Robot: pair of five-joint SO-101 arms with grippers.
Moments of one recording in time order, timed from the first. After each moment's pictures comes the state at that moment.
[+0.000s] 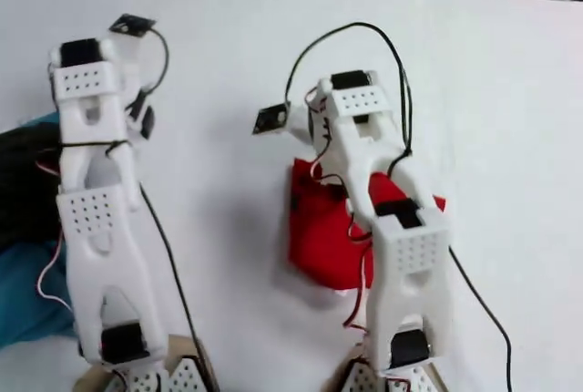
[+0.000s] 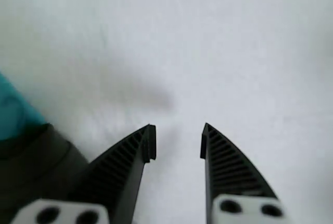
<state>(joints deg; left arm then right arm) -20.5 59.1 -66.9 101.4 -23.3 -16.1 38.9 -22.3 96.0 71.2</state>
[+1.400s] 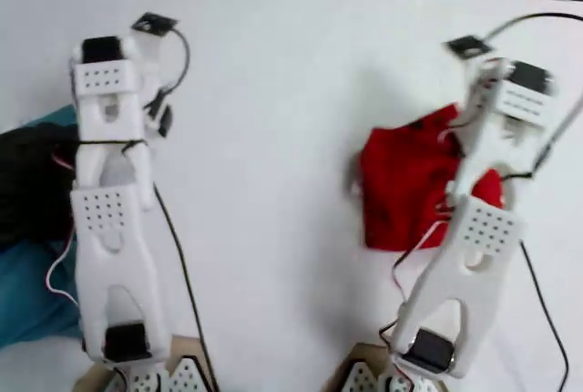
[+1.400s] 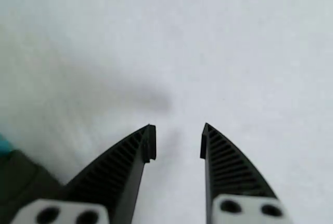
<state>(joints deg) -13.4 59.1 -66.9 101.4 -22.0 22.7 58.3 -66.1 98.7 42.7</state>
